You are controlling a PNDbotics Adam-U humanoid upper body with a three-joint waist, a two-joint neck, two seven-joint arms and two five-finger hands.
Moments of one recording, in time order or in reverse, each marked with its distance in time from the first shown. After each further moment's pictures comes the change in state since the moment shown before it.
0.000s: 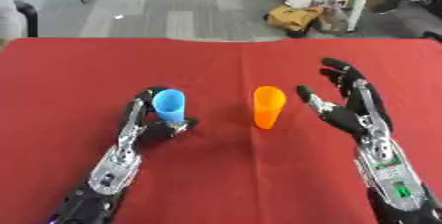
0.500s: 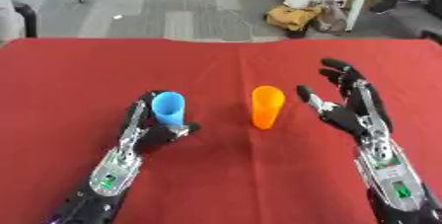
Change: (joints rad) left arm -0.002 0.000 -0.004 0.012 -0.004 -0.014 -0.027; right arm 0.000 0.001 0.000 0.000 0.000 0.001 0.001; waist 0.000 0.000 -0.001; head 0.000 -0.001
